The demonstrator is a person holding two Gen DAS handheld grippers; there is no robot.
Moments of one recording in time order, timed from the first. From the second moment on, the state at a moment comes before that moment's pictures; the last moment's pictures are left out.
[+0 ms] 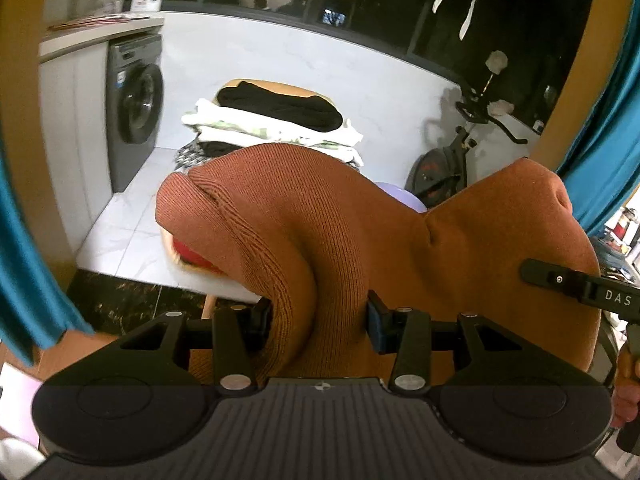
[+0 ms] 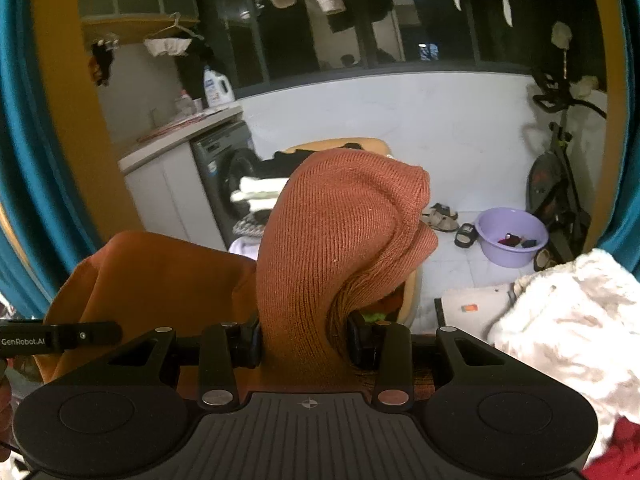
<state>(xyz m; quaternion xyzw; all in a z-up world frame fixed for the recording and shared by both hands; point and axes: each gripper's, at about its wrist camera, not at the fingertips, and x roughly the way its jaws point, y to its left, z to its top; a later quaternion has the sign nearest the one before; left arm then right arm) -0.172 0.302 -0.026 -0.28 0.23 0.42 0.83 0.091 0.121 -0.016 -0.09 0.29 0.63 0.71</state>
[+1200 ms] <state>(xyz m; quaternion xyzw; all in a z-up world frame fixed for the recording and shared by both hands) -0.059 0.867 0.077 -0.25 0.20 0.43 0.84 0.322 0.733 0.078 -0.02 0.32 0.66 0.68</state>
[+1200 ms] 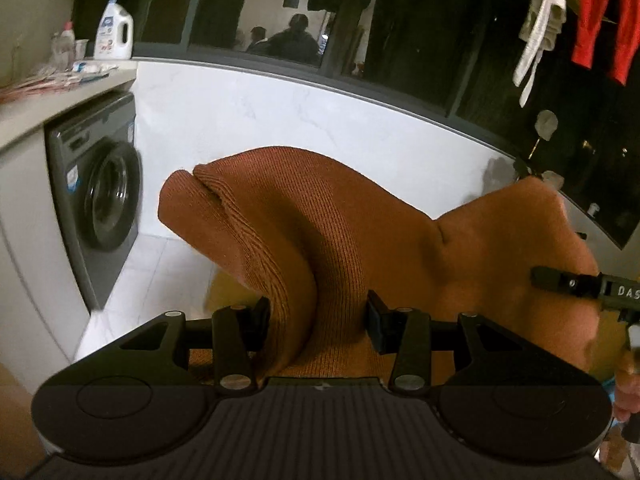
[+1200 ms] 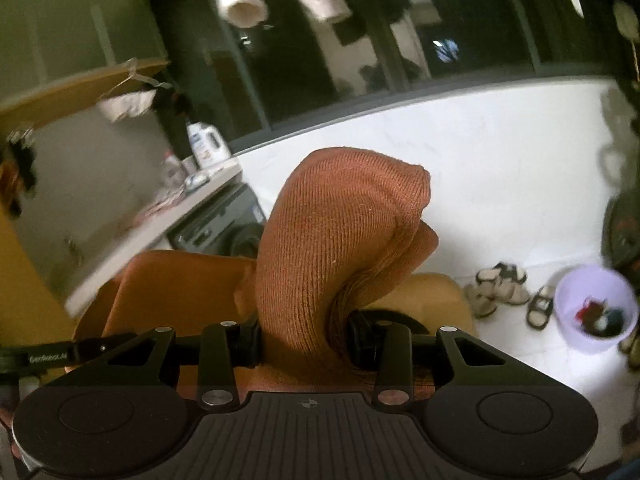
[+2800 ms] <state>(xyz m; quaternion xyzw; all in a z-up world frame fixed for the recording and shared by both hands) -0.021 0.960 -0.082 -0.29 0.33 0.42 0.79 0.428 0.783 -0.139 0.00 0.52 0.37 0.77</state>
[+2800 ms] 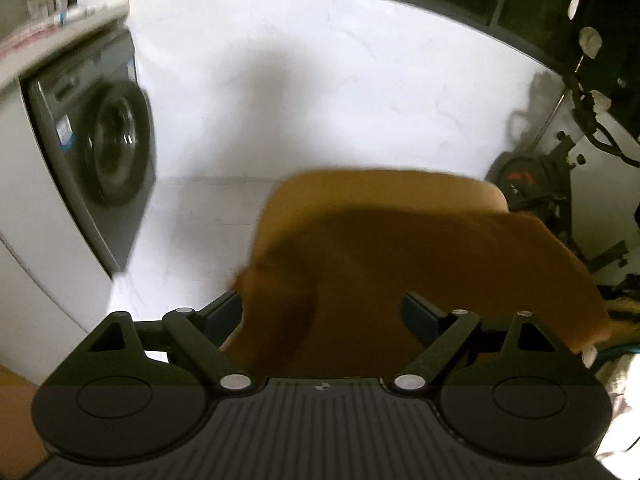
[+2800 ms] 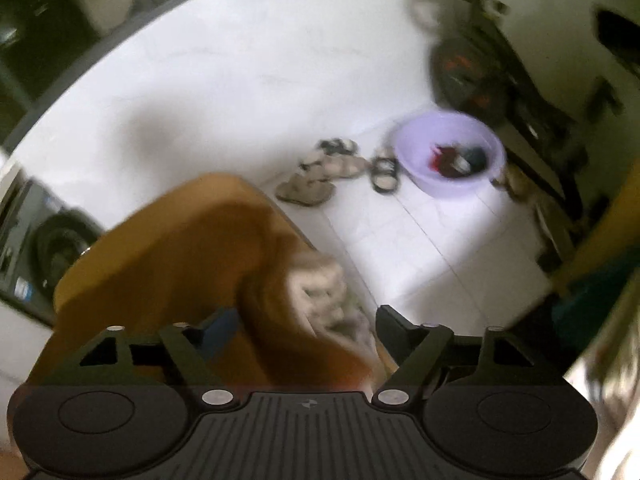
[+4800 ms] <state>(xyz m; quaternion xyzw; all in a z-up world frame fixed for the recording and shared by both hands) 0.020 0.902 -0.083 -0.26 0.35 0.47 0.77 0.322 0.792 -0.111 -0.10 0.40 0.43 0.80</state>
